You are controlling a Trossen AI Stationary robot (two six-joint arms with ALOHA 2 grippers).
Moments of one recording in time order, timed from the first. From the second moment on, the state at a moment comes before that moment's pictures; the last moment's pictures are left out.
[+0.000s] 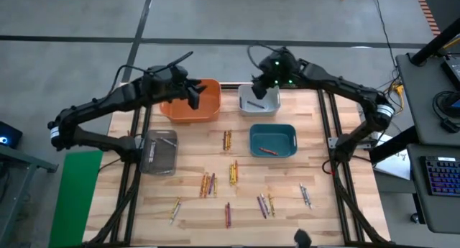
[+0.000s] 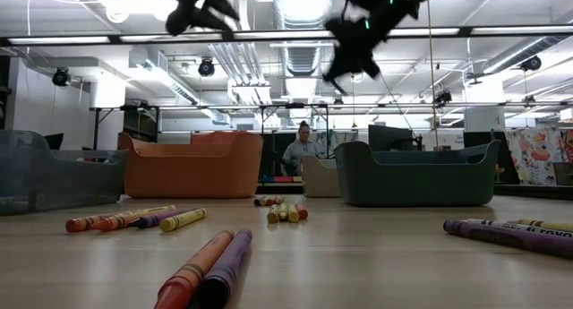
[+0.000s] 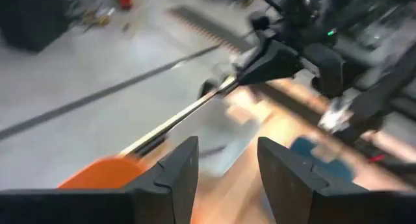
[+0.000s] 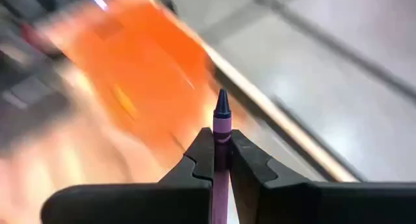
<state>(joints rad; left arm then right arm) 0.39 1.13 1.18 -0.42 -0.18 -0.30 -0.60 1.56 1.41 -0.52 -0.09 0.11</state>
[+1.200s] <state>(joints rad) 0.56 1.18 1.16 -0.89 -0.13 -0.46 -0.68 1.87 1.54 -0.65 -0.11 0.02</state>
